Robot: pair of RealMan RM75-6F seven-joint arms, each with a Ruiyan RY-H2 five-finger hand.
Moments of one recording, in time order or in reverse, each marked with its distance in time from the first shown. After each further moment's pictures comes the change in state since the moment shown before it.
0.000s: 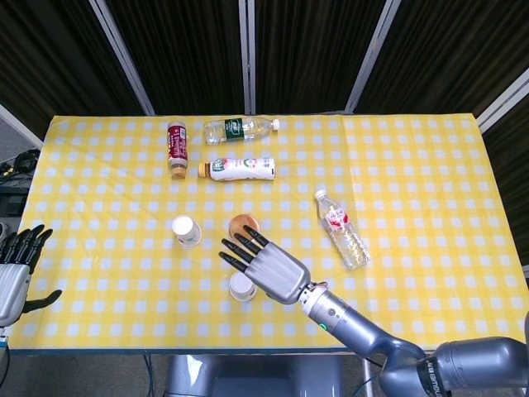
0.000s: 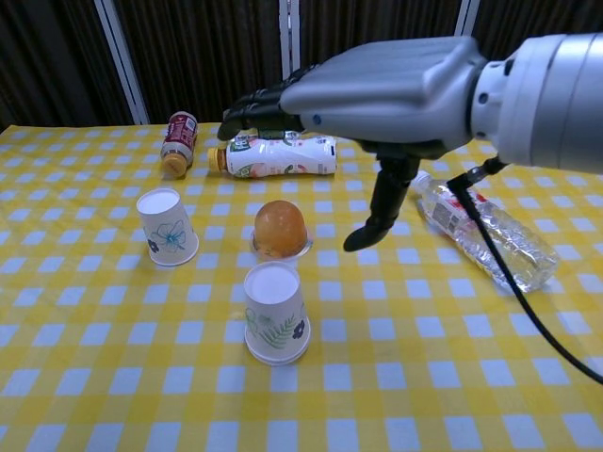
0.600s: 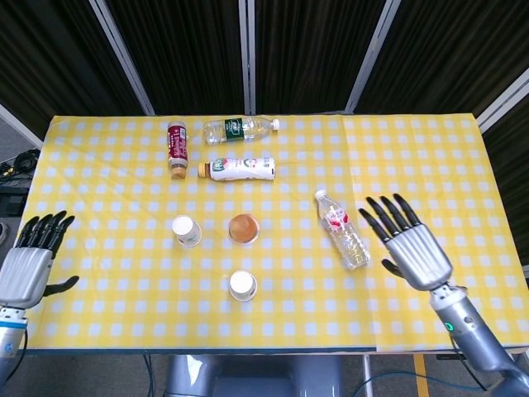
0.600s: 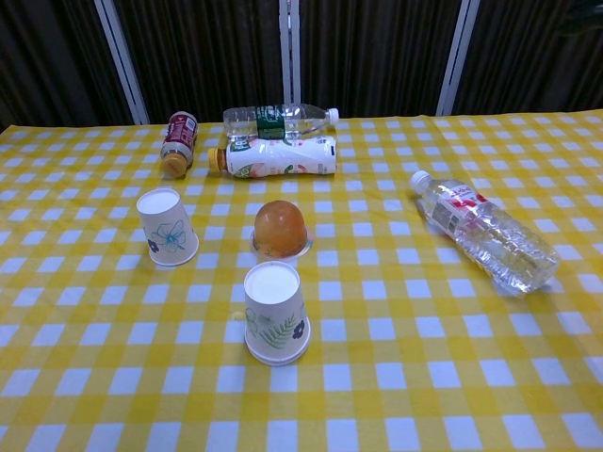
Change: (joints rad) left arm -0.098 -0.017 -0.056 -0.038 -0.026 -0.099 0.084; right arm -0.456 0.202 -0.196 0.357 -0.391 0.497 0.504
